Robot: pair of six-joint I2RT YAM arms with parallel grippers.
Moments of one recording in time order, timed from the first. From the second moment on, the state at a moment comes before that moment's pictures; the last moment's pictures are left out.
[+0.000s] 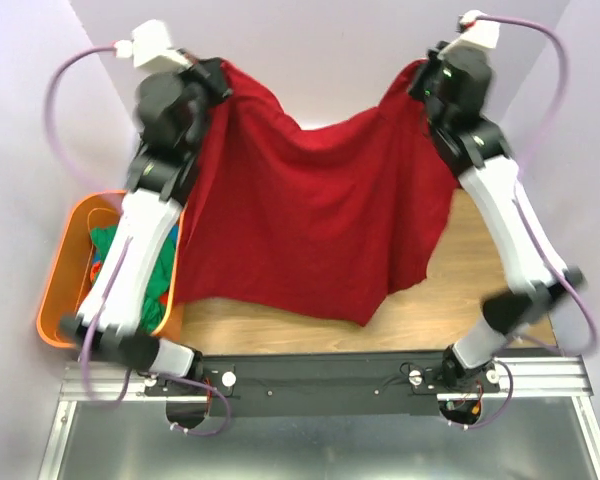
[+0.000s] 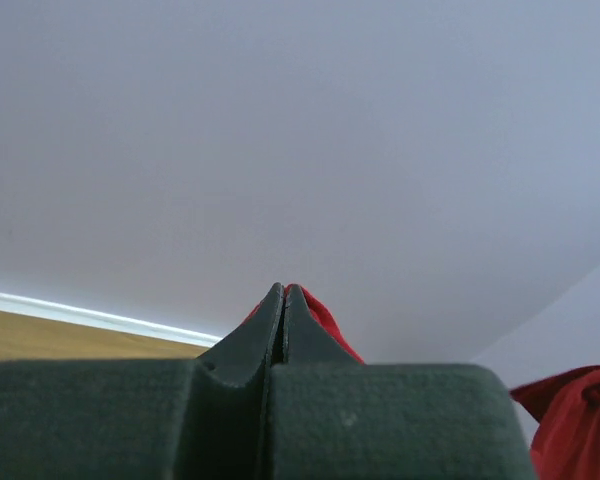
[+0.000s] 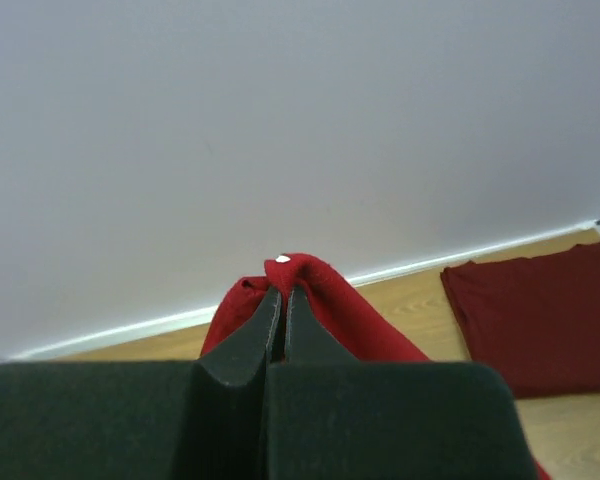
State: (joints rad) left arm -0.33 1.33 1.70 -0.13 -0.28 -0.50; right arm 0.43 1.55 1.96 -0.36 0.50 0.26
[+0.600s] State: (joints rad) left arm -0.07 1.69 2.16 0.01 0.00 -0.52; right arm 0.28 1.57 2.05 -0.08 0.38 0.21
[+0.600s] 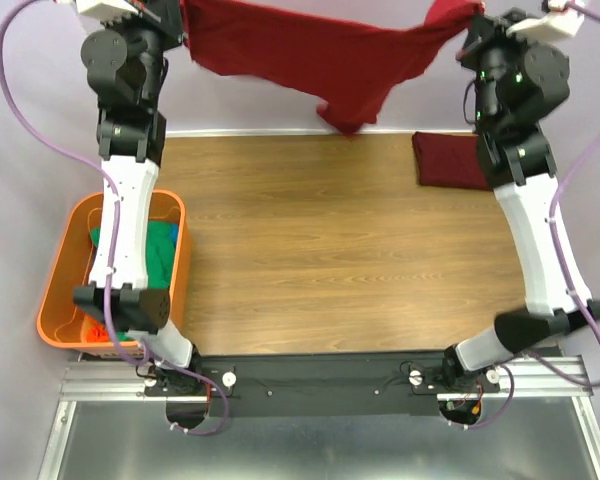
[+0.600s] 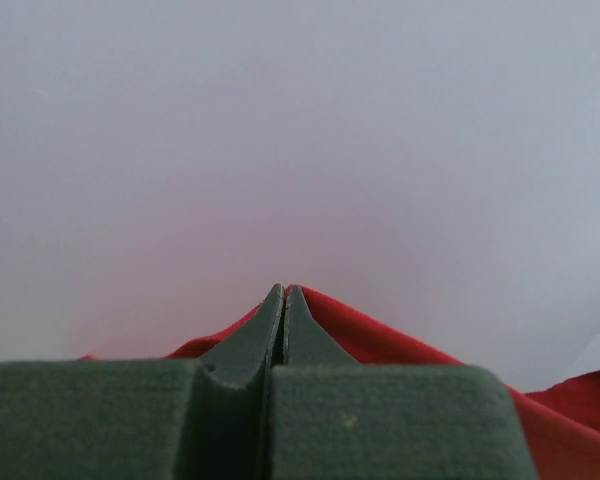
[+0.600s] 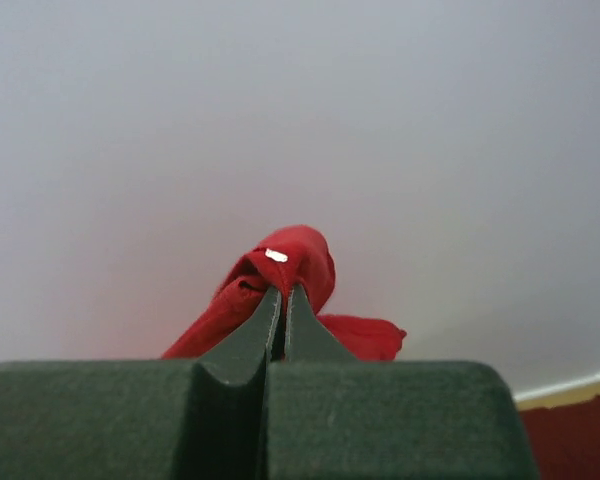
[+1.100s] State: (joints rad) left arm -0.08 1.32 0.82 0.14 0.06 -0.71; right arm 0.28 1.06 0.62 -0.05 0.33 0.64
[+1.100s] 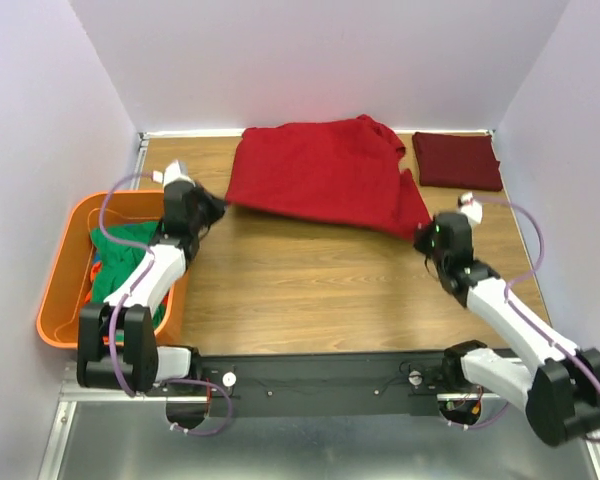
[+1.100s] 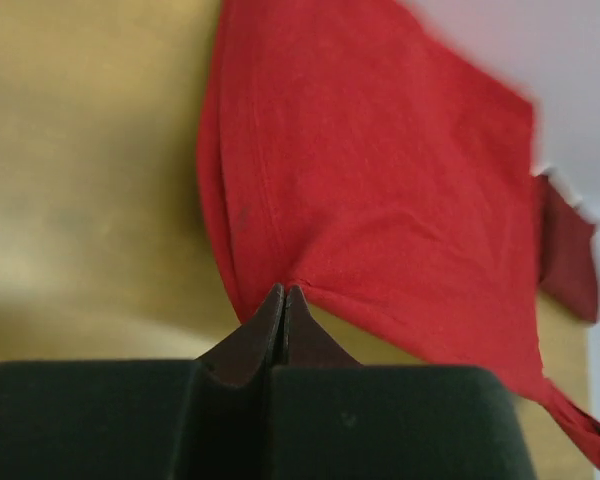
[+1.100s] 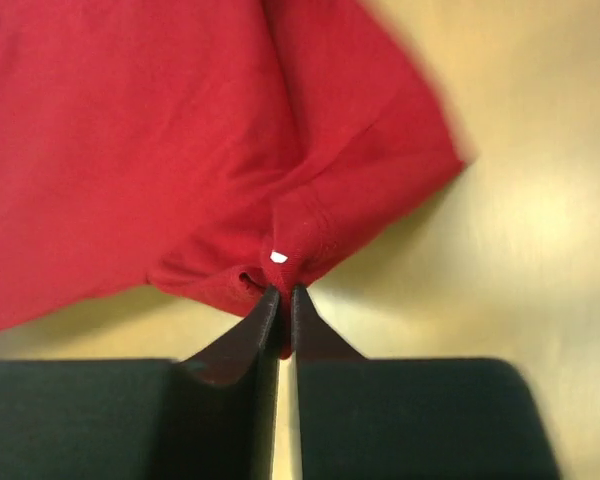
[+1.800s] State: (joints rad) left arm -0.09 0.98 0.46 0.11 -0.05 -0.76; right arm 0.28 0.95 0.47 -0.12 0.19 0.80
